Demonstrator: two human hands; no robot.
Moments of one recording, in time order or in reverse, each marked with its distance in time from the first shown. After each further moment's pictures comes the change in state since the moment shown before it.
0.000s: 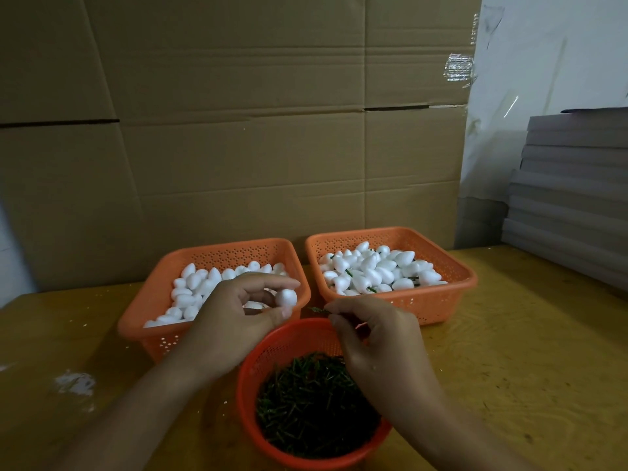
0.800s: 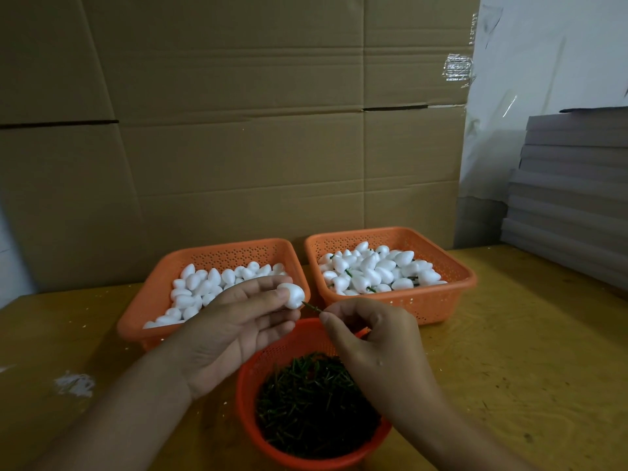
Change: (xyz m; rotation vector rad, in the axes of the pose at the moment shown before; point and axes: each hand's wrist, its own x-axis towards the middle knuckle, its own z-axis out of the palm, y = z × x) left_hand 0.005 0.003 0.000 -0.861 -0.171 -0.431; right_hand 0.001 -0.007 0.000 0.166 -0.054 0.152
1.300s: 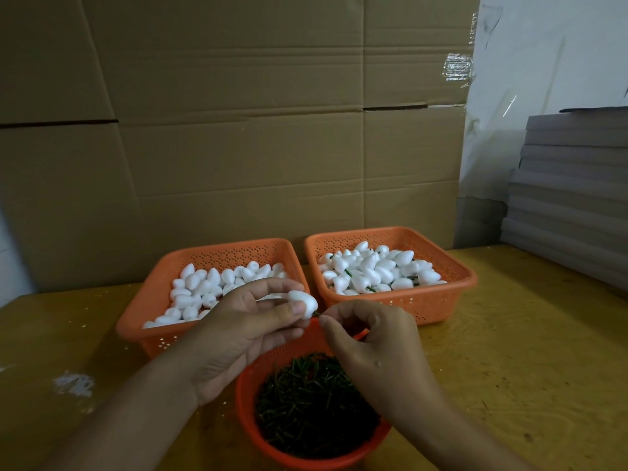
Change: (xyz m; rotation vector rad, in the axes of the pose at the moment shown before) left_hand -0.009 -0.002 0.010 0.147 -0.024 0.039; right_hand -0.001 -0.003 -0.001 -0.030 -0.028 0.005
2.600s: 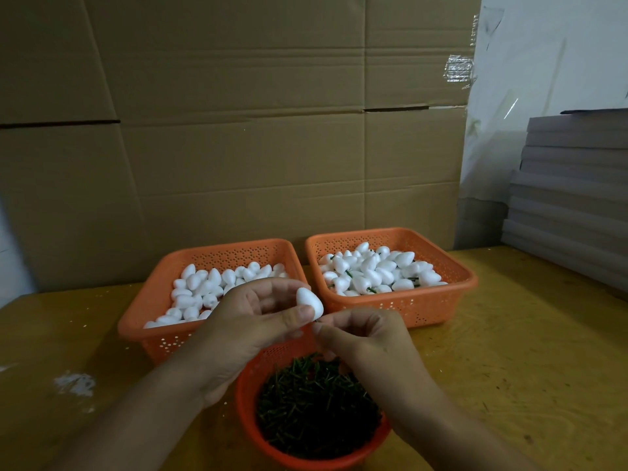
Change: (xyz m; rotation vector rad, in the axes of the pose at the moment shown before) left_hand 0.001 -0.005 0.000 0.231 -0.005 0.133; right_hand -0.001 -0.014 -0.002 0.476 -0.169 0.314
